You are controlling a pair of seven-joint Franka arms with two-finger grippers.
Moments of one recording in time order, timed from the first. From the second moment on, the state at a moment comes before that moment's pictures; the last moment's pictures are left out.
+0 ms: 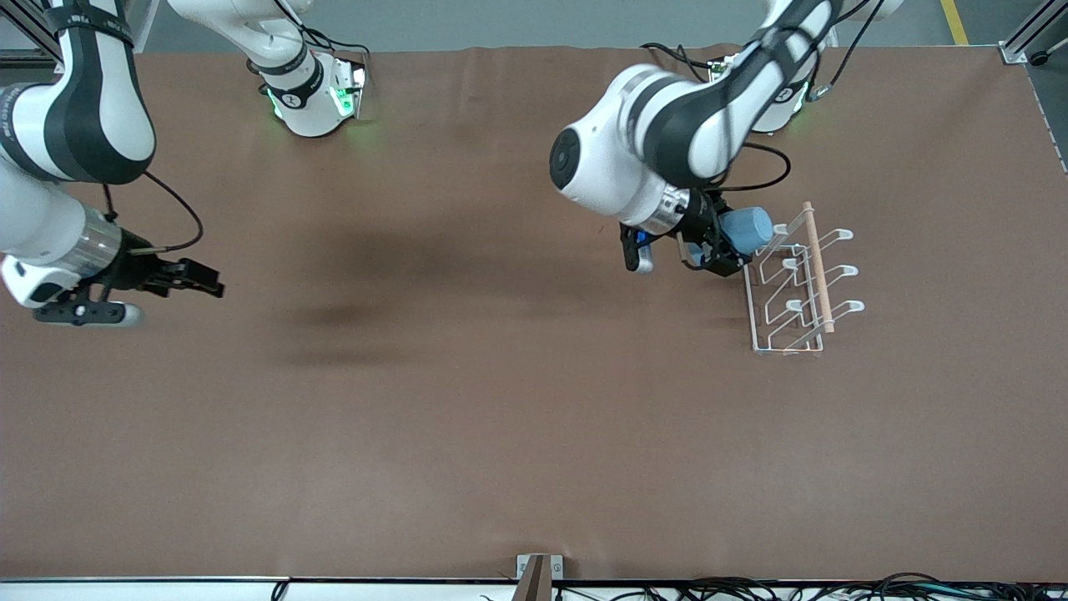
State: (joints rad) left arm -0.34 0.47 -0.51 -1.64 0.89 1.21 0.55; right arm 0.06 0.06 -0.11 -1.89 0.05 1.94 -0.02
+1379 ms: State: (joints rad) left arm -0.23 0.69 -0.47 -1.84 1.37 1.10 0.47; right arm -0.03 0.00 -0.10 -1.51 0.02 1.56 0.08
